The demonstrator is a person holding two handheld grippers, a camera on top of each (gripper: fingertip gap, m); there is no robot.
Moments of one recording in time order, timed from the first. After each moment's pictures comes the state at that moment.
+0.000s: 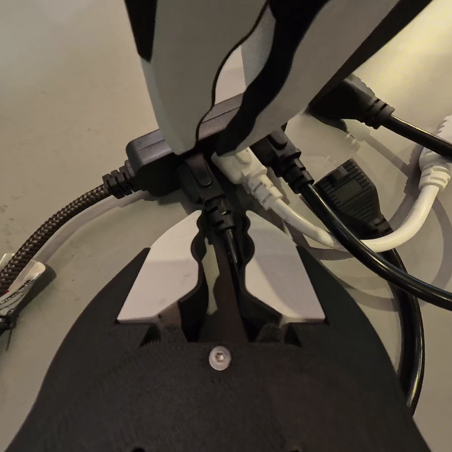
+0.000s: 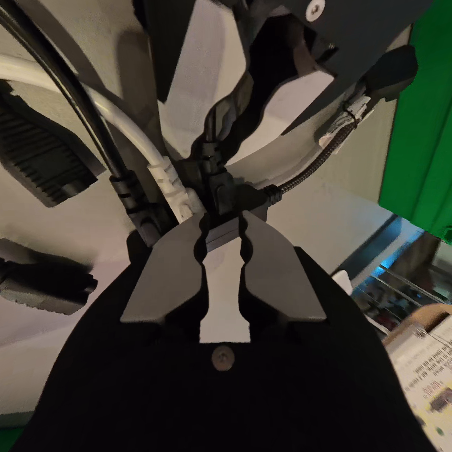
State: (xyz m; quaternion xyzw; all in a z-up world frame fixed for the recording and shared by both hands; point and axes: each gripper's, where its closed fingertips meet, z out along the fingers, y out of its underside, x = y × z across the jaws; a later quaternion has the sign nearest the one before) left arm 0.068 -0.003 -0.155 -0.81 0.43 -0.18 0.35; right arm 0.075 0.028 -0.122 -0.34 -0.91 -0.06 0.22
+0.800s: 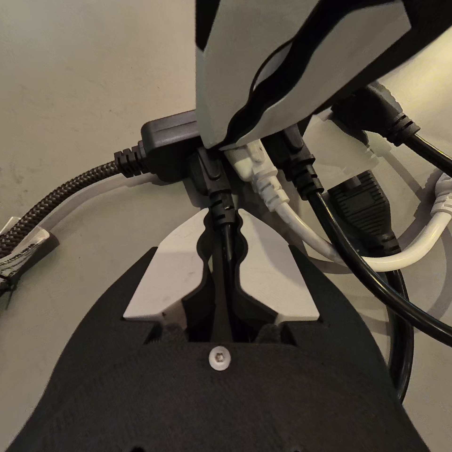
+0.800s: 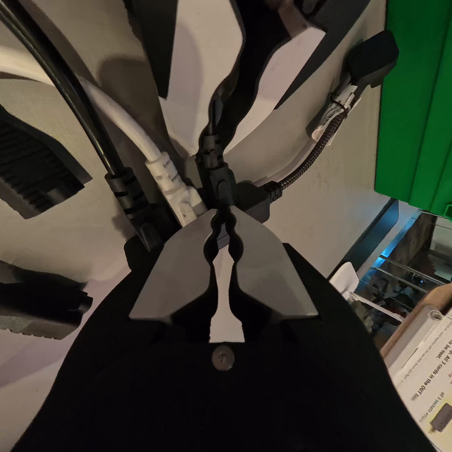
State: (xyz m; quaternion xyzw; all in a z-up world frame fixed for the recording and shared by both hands) left arm 0.060 0.002 -0.156 -0.84 0.38 -0.17 0.35; right arm 0.076 0.037 -0.127 -0.37 -0.89 -0.06 0.27
